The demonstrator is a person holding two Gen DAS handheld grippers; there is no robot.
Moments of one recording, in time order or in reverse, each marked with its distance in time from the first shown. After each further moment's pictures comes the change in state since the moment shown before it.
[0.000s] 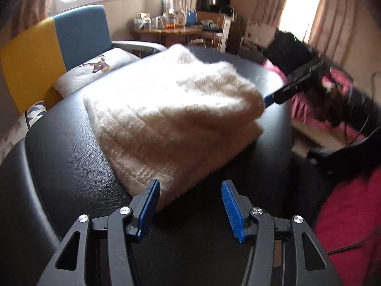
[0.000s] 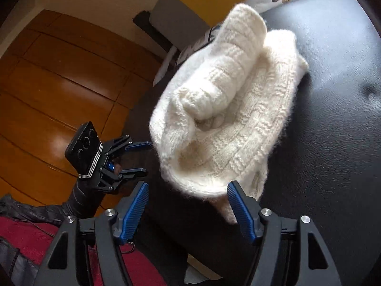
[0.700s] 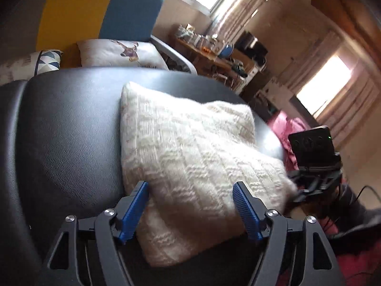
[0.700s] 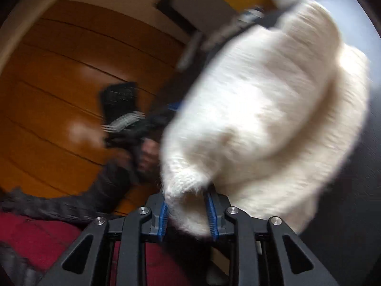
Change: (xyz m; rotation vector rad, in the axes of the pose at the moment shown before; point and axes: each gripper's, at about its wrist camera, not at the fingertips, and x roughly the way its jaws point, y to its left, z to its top) left arm 0.018 0.063 0.016 -0.386 -0.089 -0.127; right arm 0.039 0.024 -0.001 -0.017 0.153 0.017
